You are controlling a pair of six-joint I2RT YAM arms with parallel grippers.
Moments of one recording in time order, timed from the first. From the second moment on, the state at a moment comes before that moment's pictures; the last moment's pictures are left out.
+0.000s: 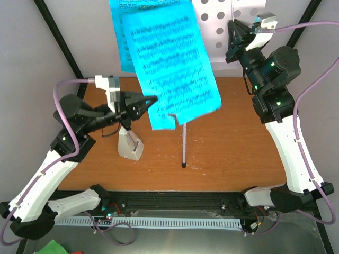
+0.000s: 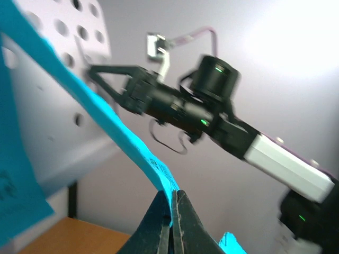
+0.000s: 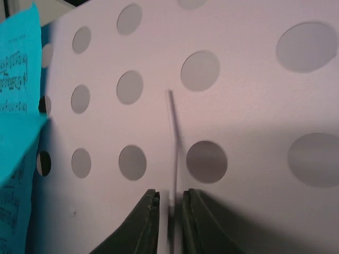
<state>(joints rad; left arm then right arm) -0.66 0.99 1.36 -0.04 0.60 -0.28 0.37 1.33 1.80 -0.10 -0.07 0.06</state>
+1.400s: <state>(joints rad) -0.88 1.82 1.15 -0.05 0.68 -0.27 0.37 0.91 1.27 -0.26 -0.06 0.02</state>
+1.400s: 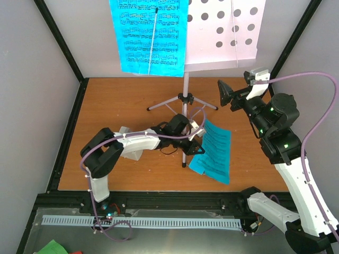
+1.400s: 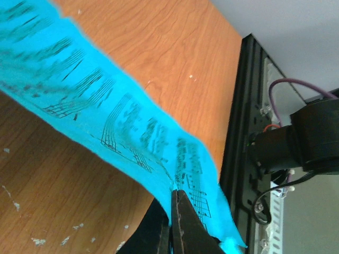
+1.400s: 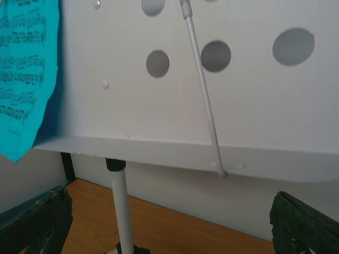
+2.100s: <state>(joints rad) -0.90 2.09 1.44 -0.14 0.60 -0.23 0.37 0.87 1.15 -0.29 -0.07 0.10</state>
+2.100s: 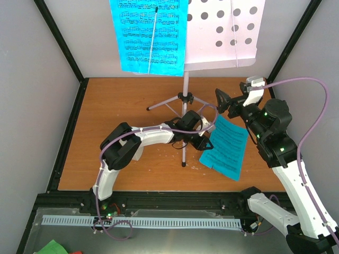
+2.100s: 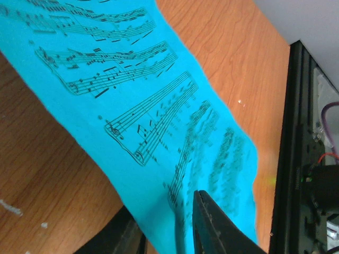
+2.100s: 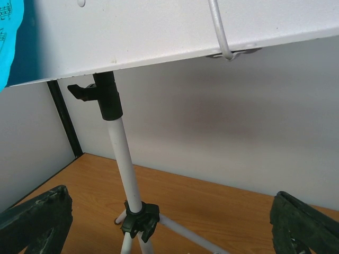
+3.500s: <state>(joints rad) -0.37 1.05 1.34 -0.12 0.91 -0.28 0.58 1.20 1.63 -0.31 -0.51 0.30</state>
